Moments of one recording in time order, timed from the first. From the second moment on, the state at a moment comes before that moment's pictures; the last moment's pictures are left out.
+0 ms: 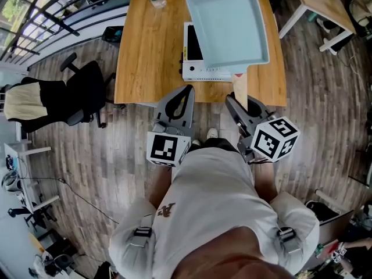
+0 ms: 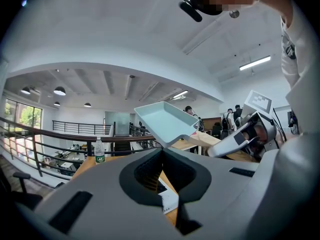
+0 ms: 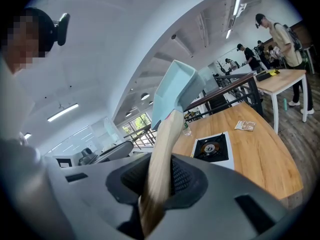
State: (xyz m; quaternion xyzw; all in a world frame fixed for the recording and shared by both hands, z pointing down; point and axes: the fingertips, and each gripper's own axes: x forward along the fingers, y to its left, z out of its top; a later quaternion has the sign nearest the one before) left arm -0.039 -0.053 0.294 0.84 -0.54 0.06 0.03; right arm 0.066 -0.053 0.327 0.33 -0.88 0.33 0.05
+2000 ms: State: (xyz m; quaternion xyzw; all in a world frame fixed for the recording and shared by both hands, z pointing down) left arm -0.121 -0.219 0.335 0.87 -0.48 0.10 0.07; right arm -0.022 -0.182 0.380 0.38 -0.84 0.38 0.06
